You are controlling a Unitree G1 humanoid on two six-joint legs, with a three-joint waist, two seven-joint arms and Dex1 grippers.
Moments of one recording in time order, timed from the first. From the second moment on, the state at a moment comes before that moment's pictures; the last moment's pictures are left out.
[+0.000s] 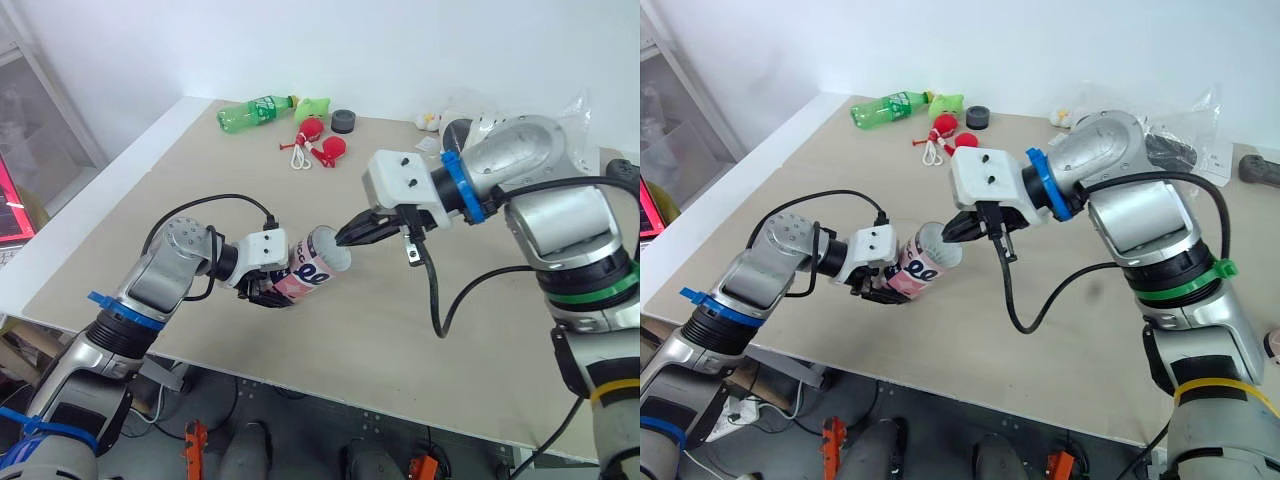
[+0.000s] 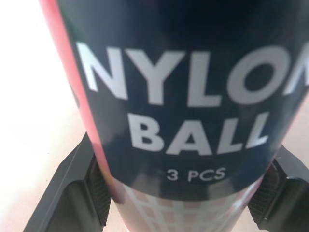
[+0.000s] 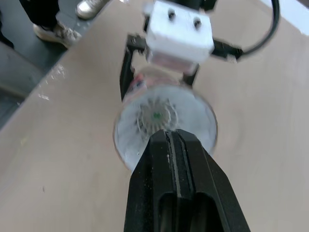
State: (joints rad) left arm -0.74 0.58 -0.34 0.03 0.00 0.49 -1.31; right arm -1.09 -0.79 0.33 -0.13 0.17 0.56 1.47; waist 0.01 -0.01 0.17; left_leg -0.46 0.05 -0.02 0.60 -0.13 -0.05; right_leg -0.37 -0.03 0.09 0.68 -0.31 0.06
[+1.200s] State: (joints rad) left arm -0.57 0.04 -0.31 0.34 -0.15 0.05 -0.95; right arm -0.61 -1.34 0.31 0.66 -0.12 -0.01 1.56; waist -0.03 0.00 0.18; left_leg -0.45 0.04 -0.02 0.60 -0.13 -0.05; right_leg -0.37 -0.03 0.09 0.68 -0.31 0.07
